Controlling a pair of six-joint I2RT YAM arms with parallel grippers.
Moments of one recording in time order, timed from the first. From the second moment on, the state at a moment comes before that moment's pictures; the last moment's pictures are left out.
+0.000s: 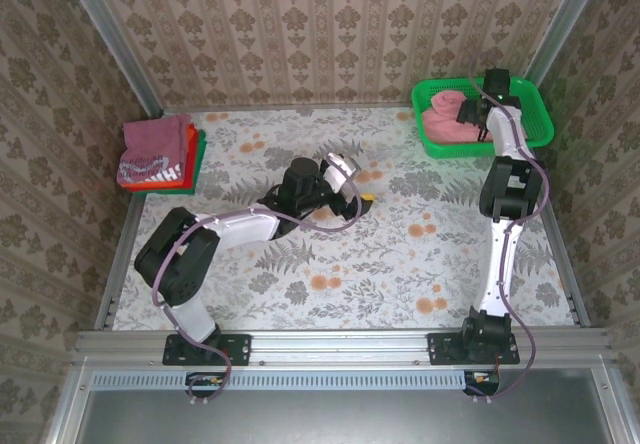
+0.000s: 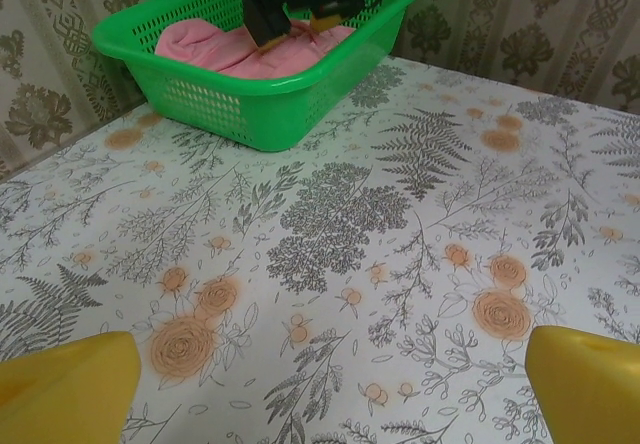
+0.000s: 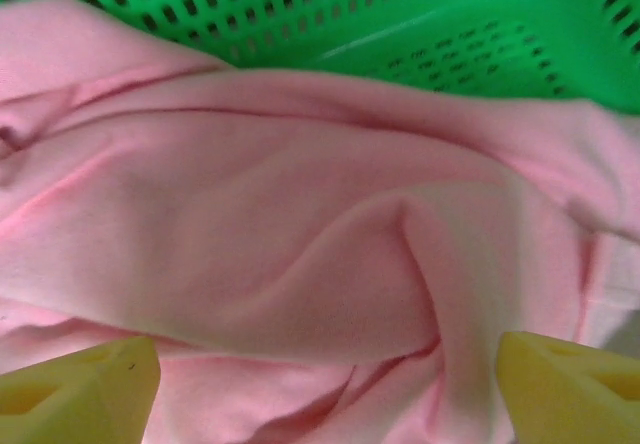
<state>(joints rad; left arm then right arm) -0.76 1.72 0.96 0.46 0.34 0.09 -0.22 2.58 2.42 -0.76 0.12 0.16</state>
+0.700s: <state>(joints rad) -0.76 1.71 0.92 0.57 0.34 0.07 -0.12 1.99 1.94 -0.54 0.04 0.17</state>
